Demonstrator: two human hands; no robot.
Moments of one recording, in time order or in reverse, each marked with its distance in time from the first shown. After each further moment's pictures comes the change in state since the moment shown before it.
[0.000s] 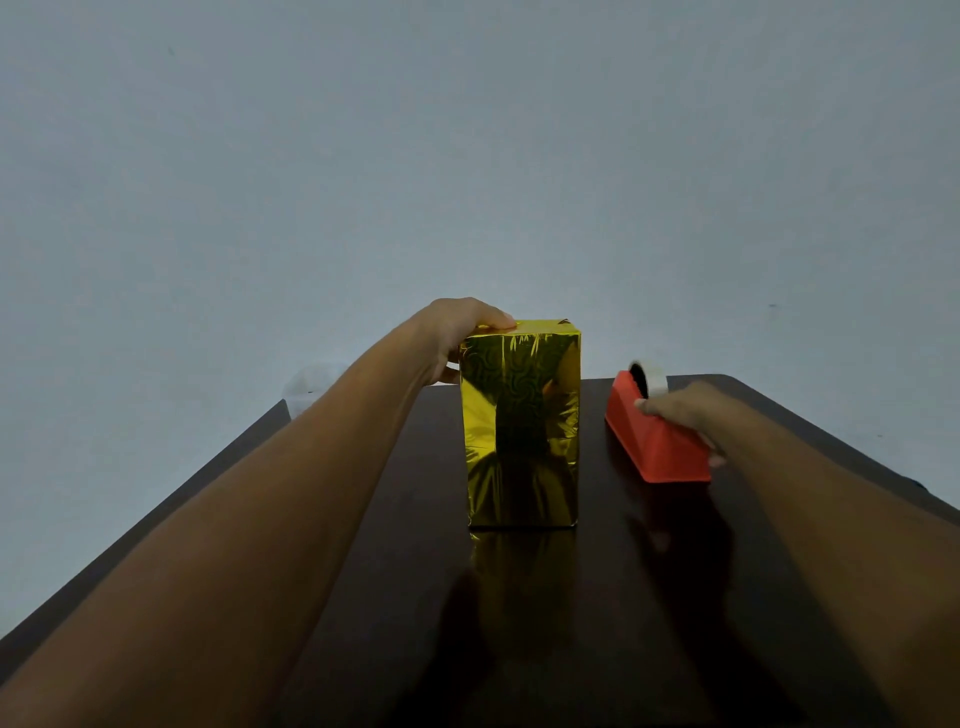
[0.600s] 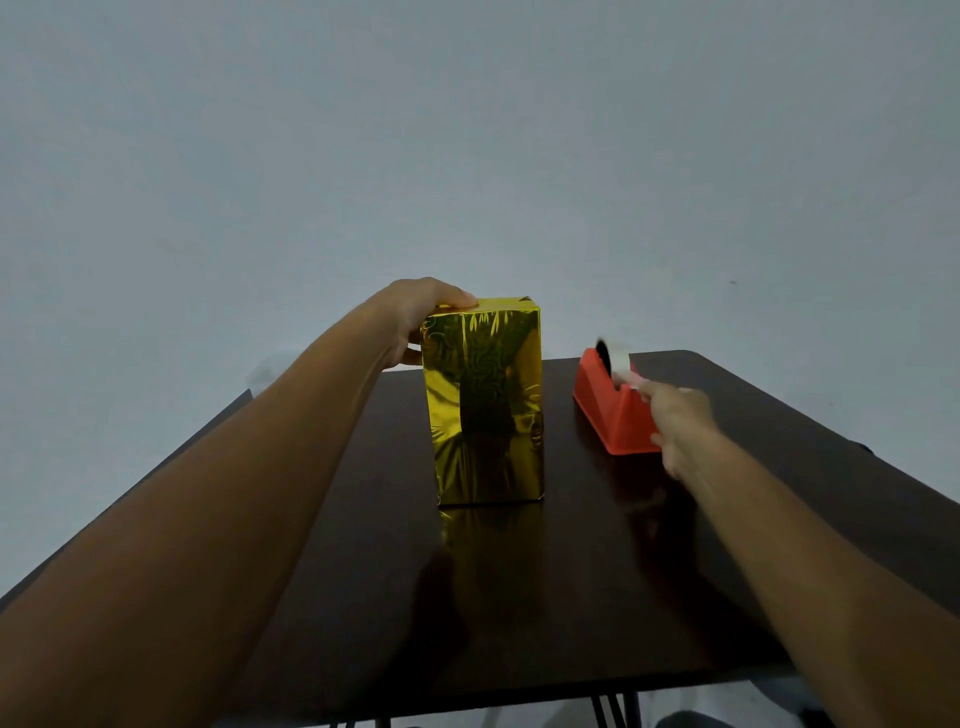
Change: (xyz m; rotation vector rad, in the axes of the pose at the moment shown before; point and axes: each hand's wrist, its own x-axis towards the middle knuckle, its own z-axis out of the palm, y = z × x) left_hand -0.003 0.001 0.001 -0.015 0.006 -0.001; right_hand -0.006 0.043 0.024 0.743 0.150 0.019
